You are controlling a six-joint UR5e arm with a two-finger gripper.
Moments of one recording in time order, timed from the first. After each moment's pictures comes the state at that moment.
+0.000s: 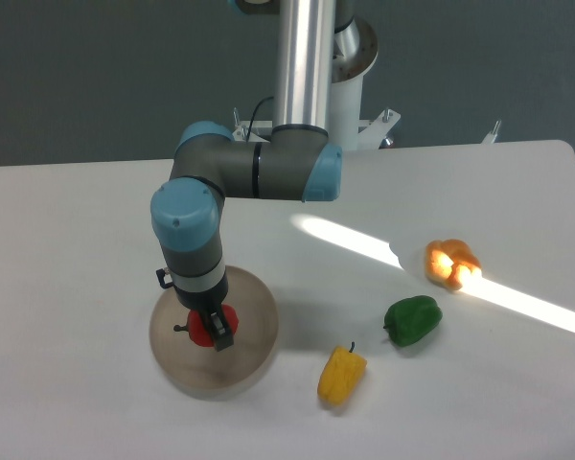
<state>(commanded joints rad) 2.07 -2.20 -1.32 -1.06 1.54 1.02</state>
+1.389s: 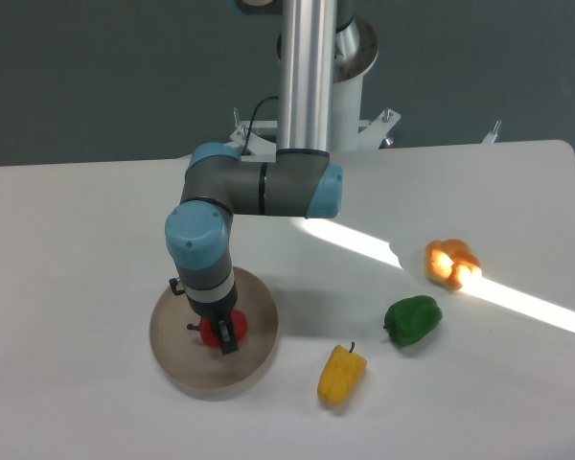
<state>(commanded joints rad) 2.07 -2.22 -1.39 -1.01 1.54 1.13</state>
